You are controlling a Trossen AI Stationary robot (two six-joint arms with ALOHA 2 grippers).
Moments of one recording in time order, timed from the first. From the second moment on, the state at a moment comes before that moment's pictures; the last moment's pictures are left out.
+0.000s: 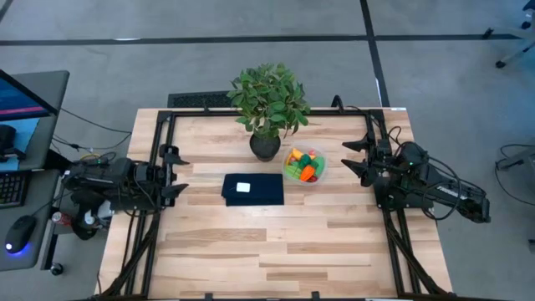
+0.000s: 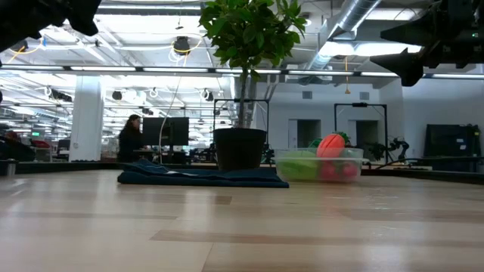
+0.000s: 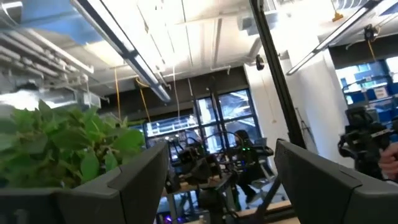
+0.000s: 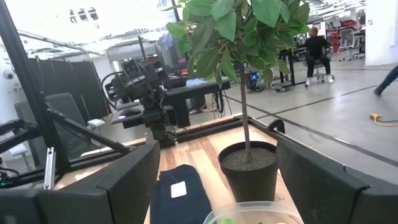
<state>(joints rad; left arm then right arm) -0.14 0.01 0.01 0.55 -0.03 0.25 -0.39 0.04 0.16 -0.02 -0.20 0.17</state>
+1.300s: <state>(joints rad) 0.07 0.01 0.01 0.10 0.04 -0.06 -0.39 0.05 0.16 -0.16 -0.18 0.20</state>
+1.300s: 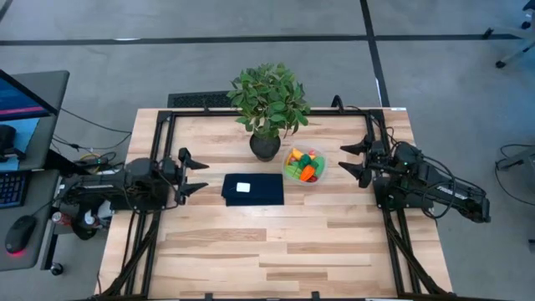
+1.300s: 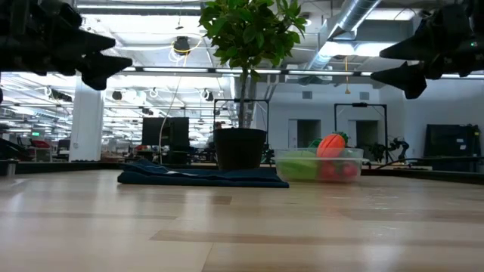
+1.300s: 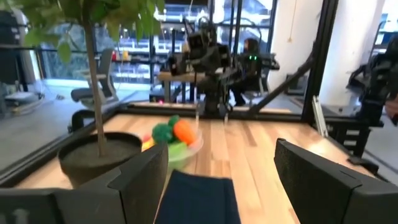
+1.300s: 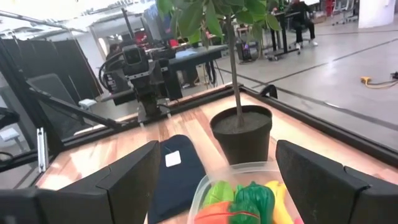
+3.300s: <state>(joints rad) 0.07 0.10 0.01 0.03 0.00 -0.11 -0.01 0.05 0.15 -0.12 0.10 0.15</state>
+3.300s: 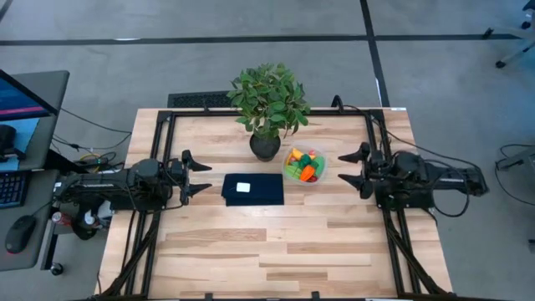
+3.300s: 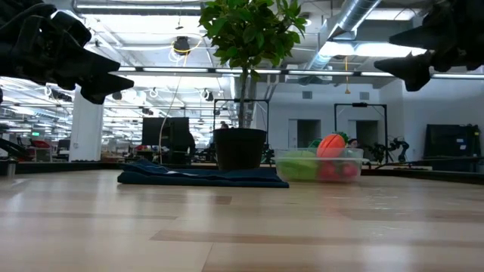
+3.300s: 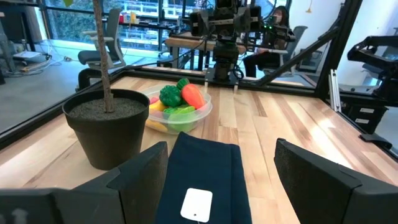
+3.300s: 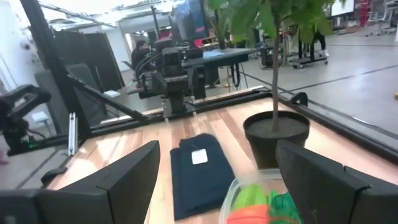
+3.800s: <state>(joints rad) 0.07 0.10 0.01 0.03 0.00 -0.11 0.03 0.02 0.01 0.11 0.11 0.13</state>
